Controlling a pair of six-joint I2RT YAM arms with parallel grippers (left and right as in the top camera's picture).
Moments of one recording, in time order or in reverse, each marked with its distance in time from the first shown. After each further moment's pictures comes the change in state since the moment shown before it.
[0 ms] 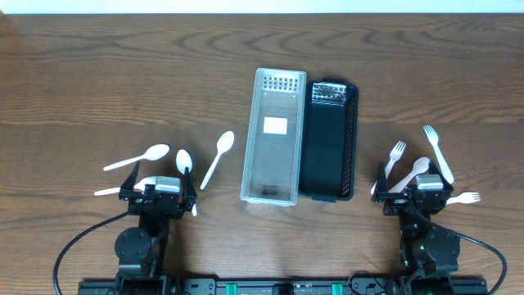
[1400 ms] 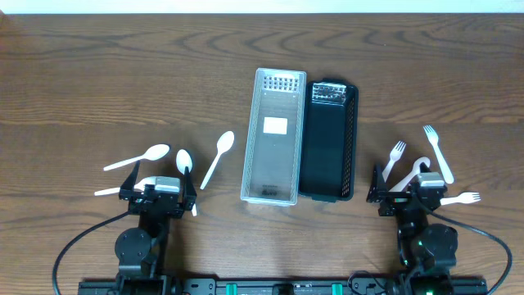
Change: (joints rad) left arm 0.000 0.000 -0.005 0.039 0.000 -0.037; right arm 0.000 0.073 0.000 -0.008 -0.063 0.182
